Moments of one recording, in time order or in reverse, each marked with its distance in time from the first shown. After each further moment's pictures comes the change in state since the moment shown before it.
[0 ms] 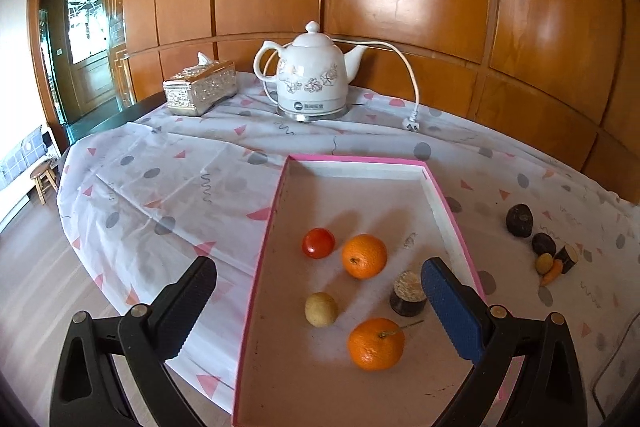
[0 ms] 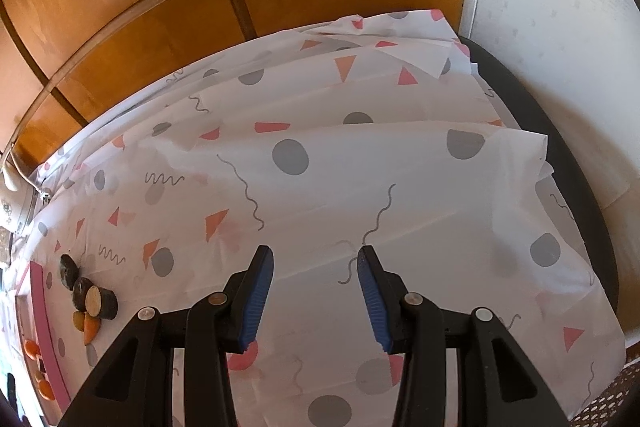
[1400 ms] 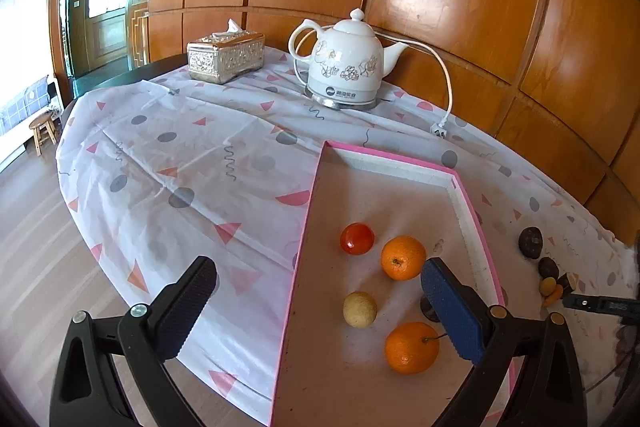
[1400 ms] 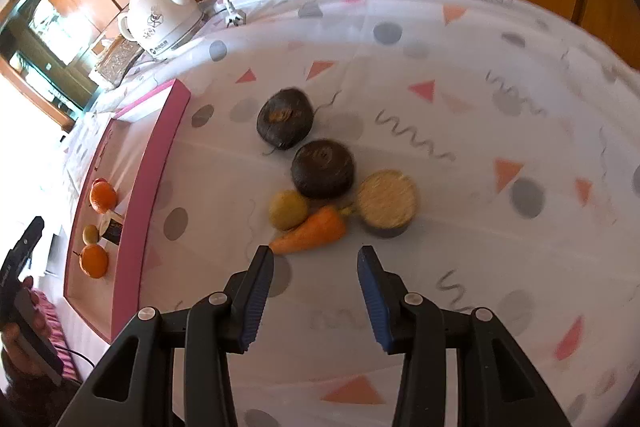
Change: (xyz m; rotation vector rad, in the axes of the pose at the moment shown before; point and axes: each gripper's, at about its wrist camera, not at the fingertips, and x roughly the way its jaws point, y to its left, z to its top) left arm 0.017 0.048 -0.001 -0.149 0.056 -0.030; right arm 0.027 0.227 -0.095 -0.514 0.216 0.403
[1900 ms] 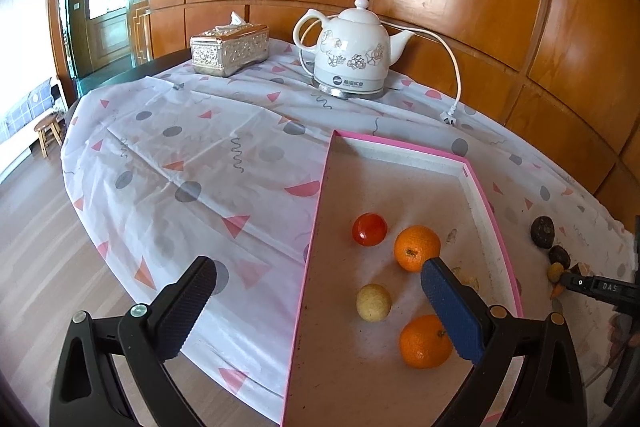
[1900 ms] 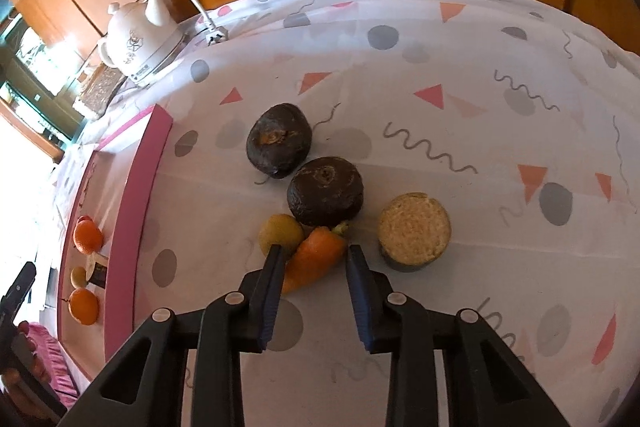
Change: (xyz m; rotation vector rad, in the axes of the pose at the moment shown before) left arm 0.004 0.001 -0.002 0.026 0.027 0.032; right arm 0.025 0.004 0.011 0.068 -0.078 -0.020
